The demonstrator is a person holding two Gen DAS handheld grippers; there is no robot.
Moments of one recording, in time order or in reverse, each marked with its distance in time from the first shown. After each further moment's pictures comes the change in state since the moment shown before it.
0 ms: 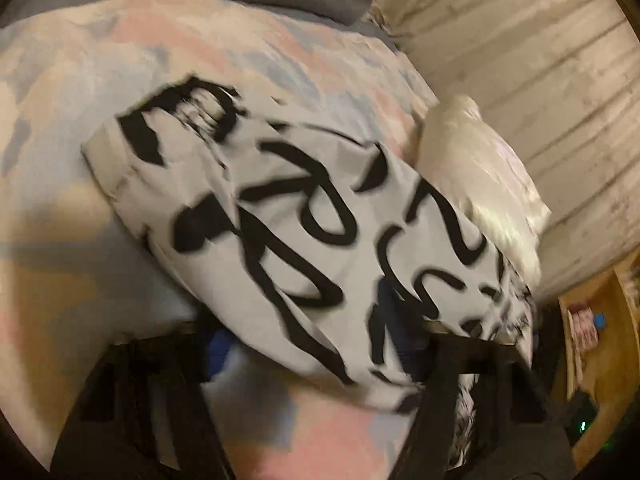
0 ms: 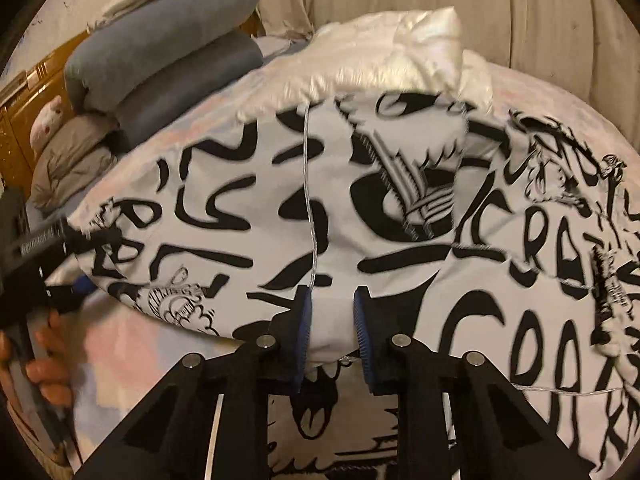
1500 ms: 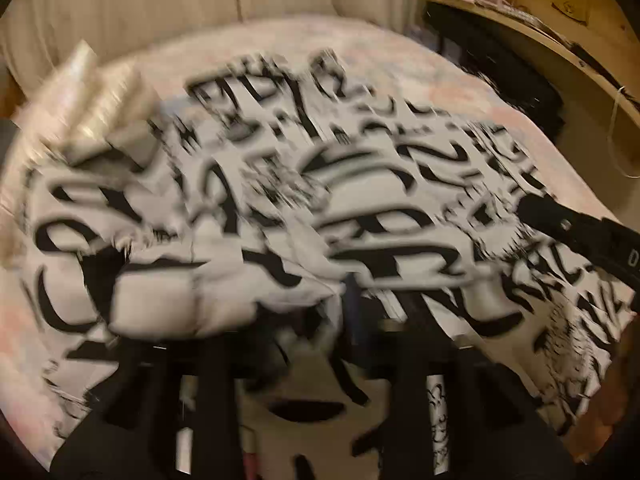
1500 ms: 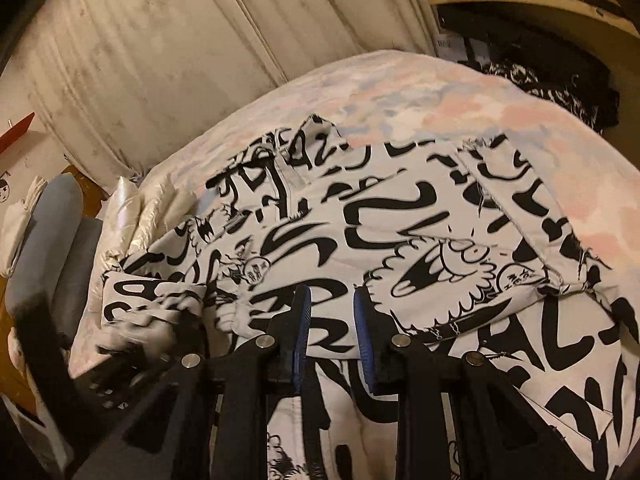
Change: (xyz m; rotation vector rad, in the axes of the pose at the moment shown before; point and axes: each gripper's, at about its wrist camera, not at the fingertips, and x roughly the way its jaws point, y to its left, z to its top) left arm 0.063 -0.422 -0.401 1.125 0.296 -0.145; right arm -0.251 -0.414 -0.159 0.675 -0.198 -0.207
